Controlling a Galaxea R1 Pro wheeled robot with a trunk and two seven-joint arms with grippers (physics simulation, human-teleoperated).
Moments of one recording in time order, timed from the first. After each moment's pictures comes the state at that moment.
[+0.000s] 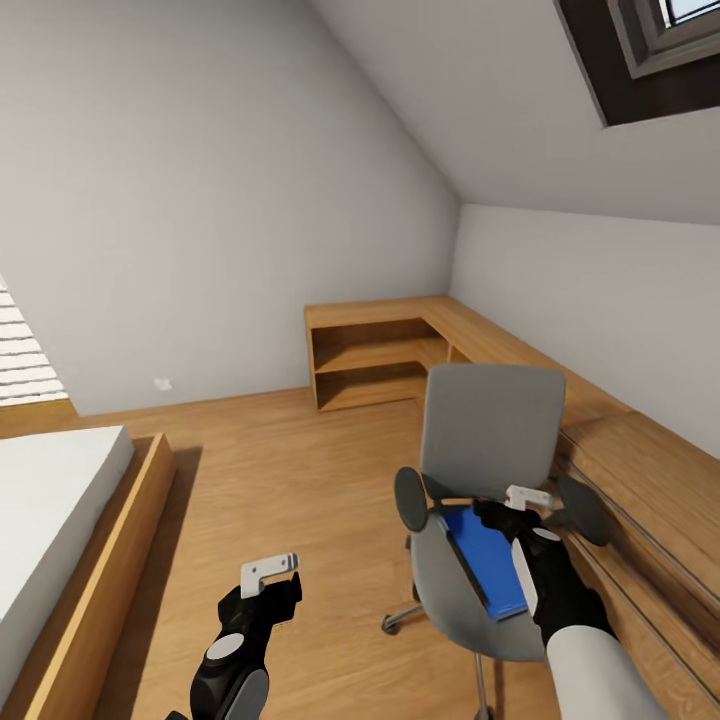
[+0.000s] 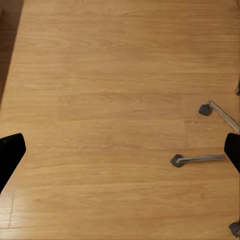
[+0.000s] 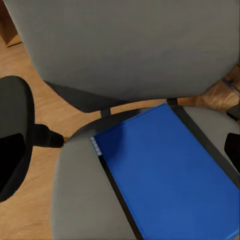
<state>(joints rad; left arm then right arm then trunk) -0.11 -0.02 -0.40 -1.53 0.45 0.47 0.68 -0.62 0.06 -0.39 -0.80 0.19 0.25 0.07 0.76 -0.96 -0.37</state>
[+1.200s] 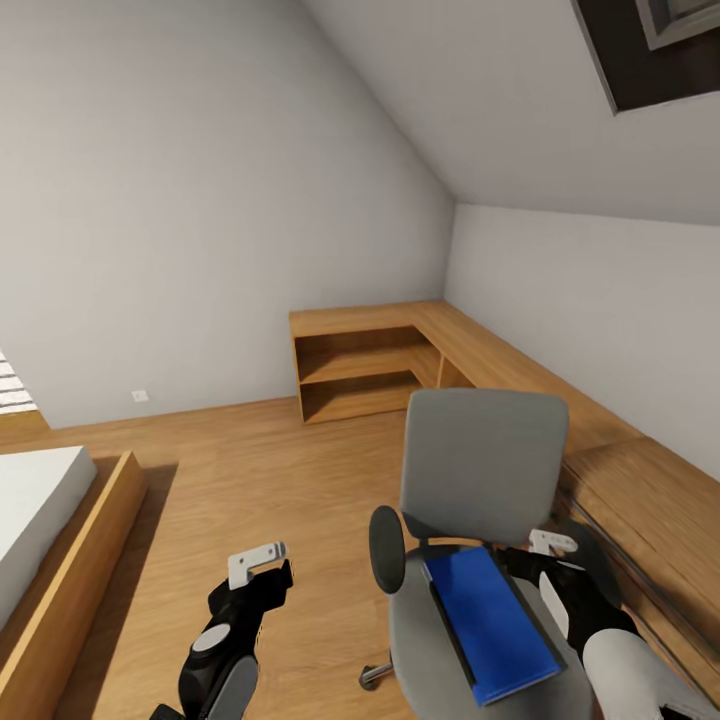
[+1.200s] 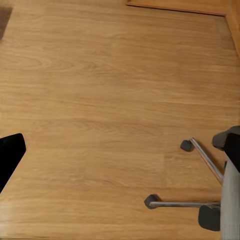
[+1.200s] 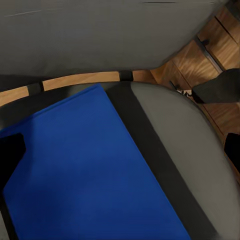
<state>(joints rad) -0.11 -0.02 -0.34 -1.57 0.46 0.46 0.67 -0.67 -0.09 -0.39 -0.44 0.18 0.24 0.06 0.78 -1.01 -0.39</state>
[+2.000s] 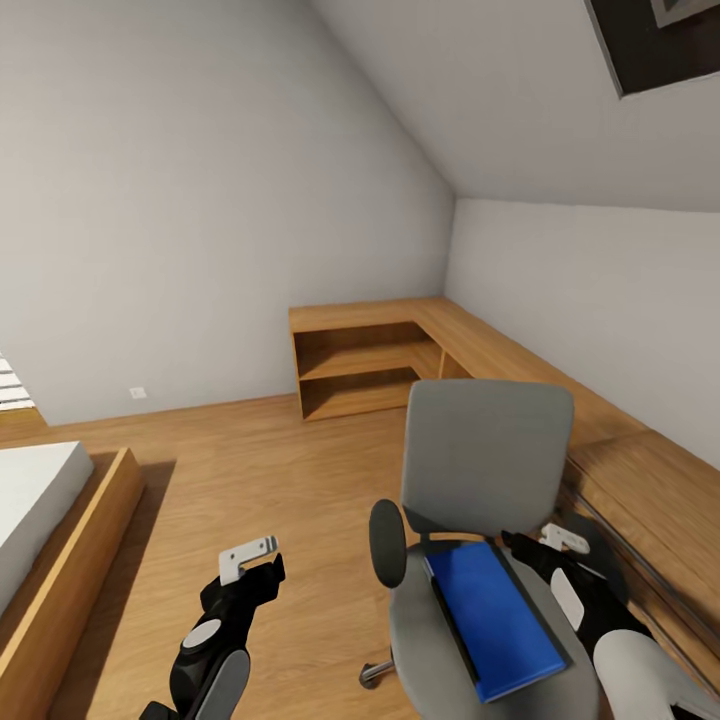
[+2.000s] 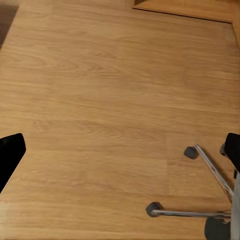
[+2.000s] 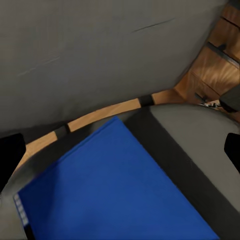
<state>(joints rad) -0.11 -0.02 -0.31 -1.59 0.47 0.46 0.67 -0.67 -0.12 -0.44 -0.44 -0.05 0.14 0.13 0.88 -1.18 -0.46</state>
